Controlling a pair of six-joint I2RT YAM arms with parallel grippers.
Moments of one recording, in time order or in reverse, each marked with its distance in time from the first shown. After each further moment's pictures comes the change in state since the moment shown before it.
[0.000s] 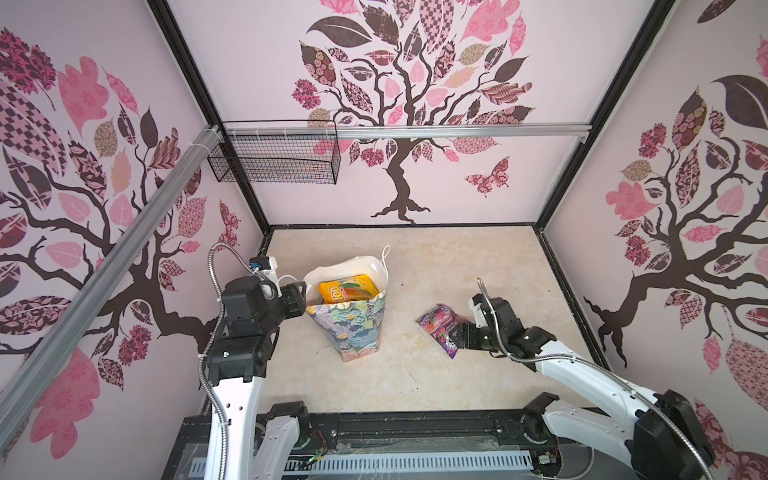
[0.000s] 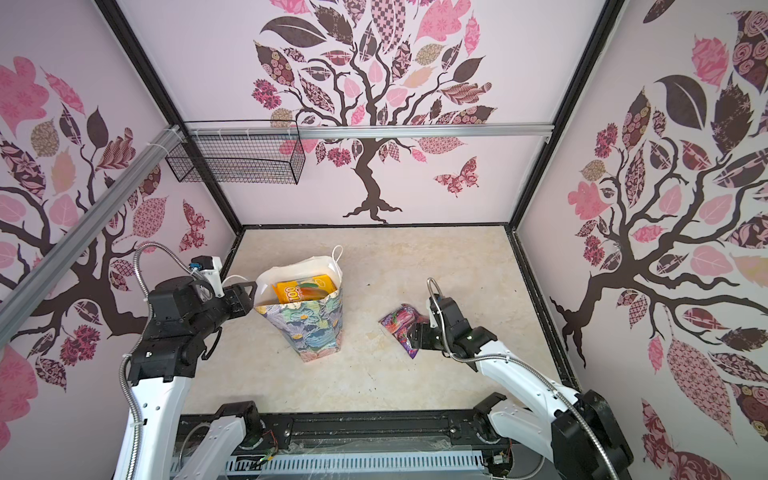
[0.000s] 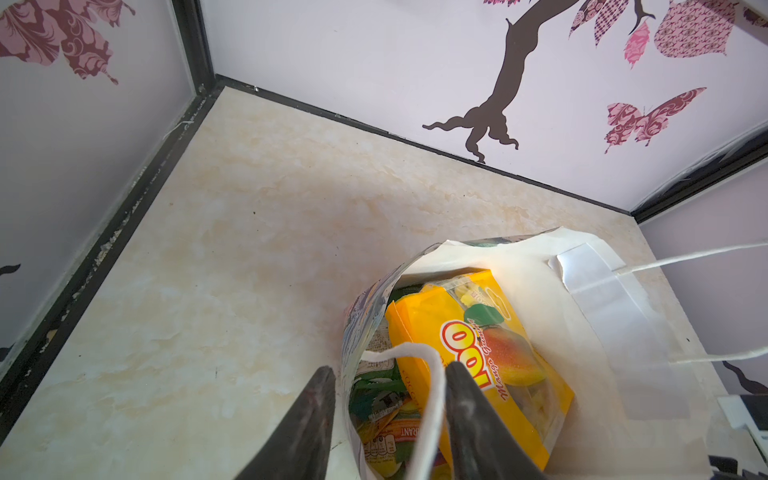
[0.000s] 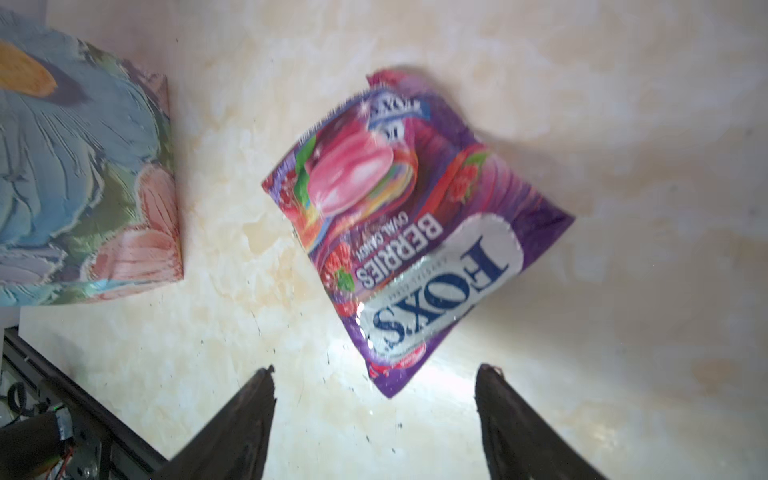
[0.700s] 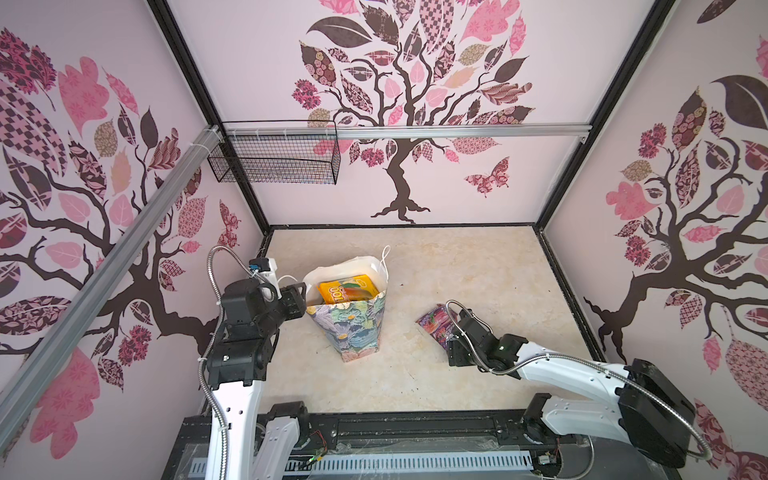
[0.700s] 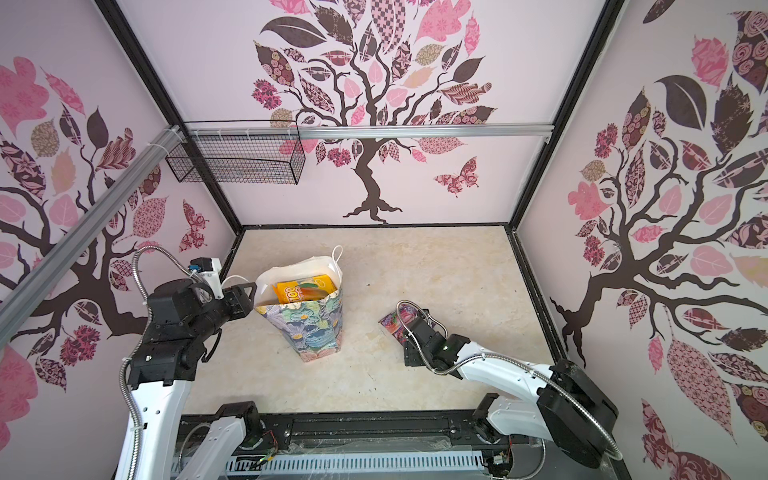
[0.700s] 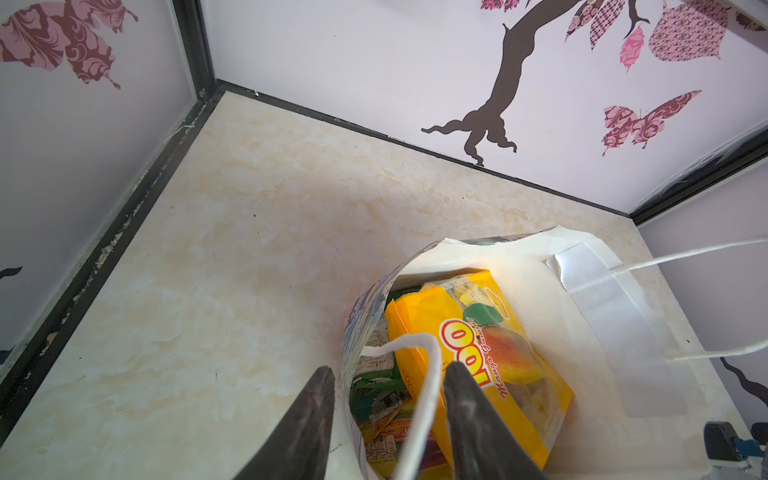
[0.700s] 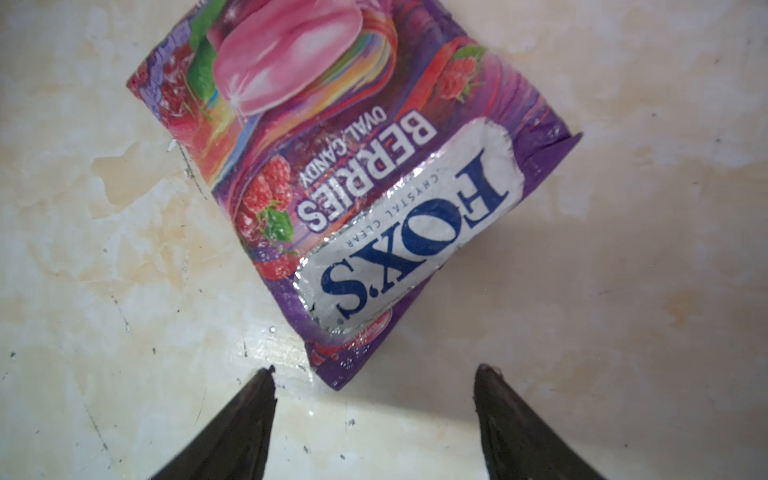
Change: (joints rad) left arm 0.000 -0.019 -0.011 0.010 0.000 0.000; right arm 0.282 0.172 0.017 -0.029 0.359 0.102
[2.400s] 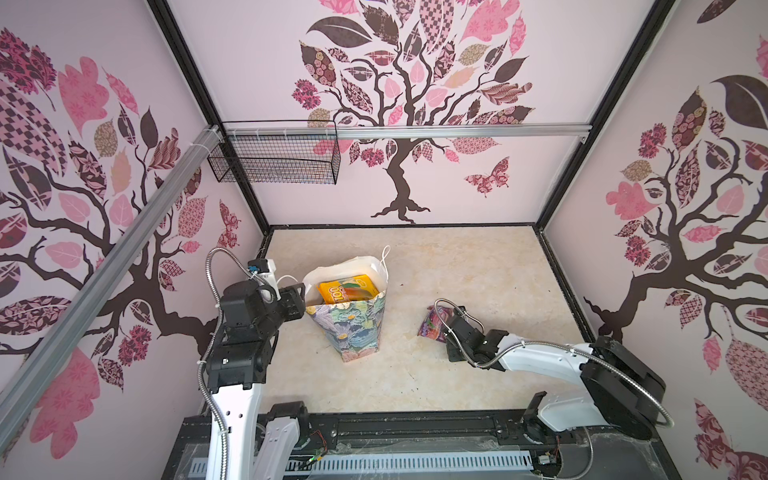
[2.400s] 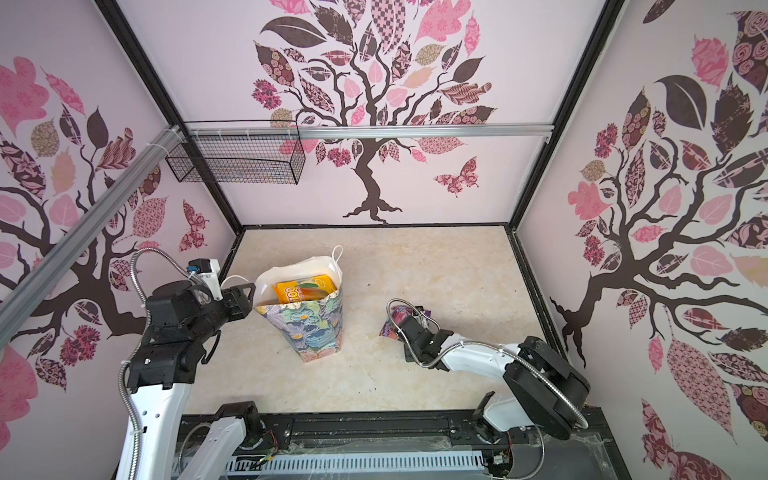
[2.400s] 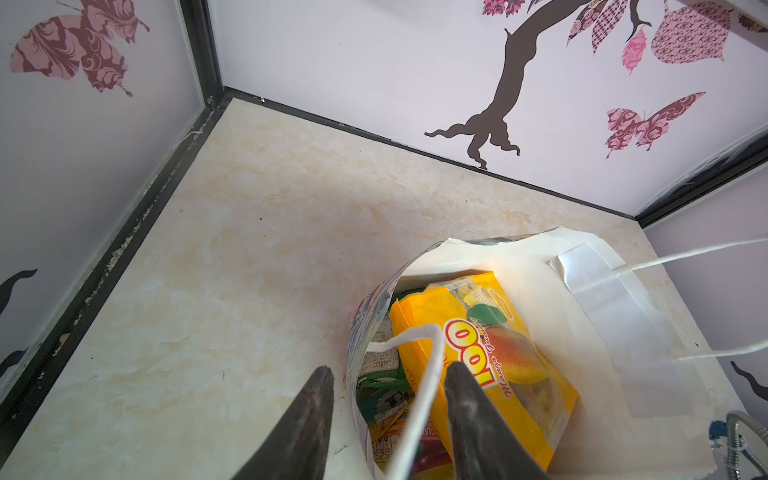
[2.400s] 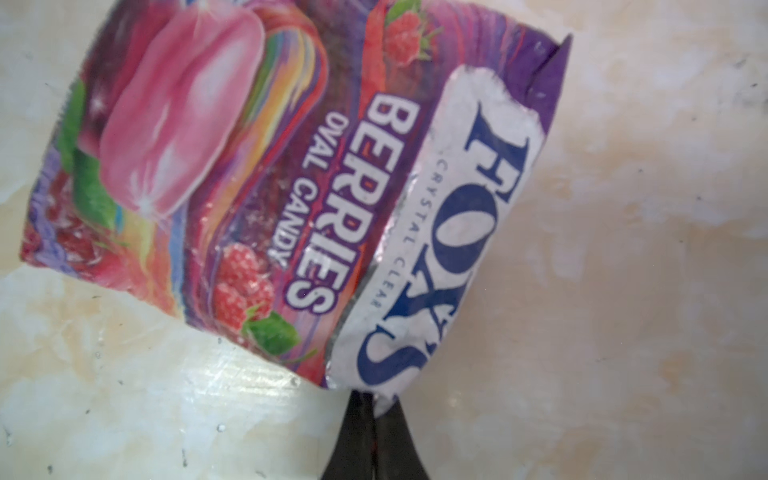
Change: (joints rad) left arm 0.002 -0.017 -0.005 0.000 -0.015 0.009; right arm 0.006 0.176 0.051 0.060 0.122 -0.029
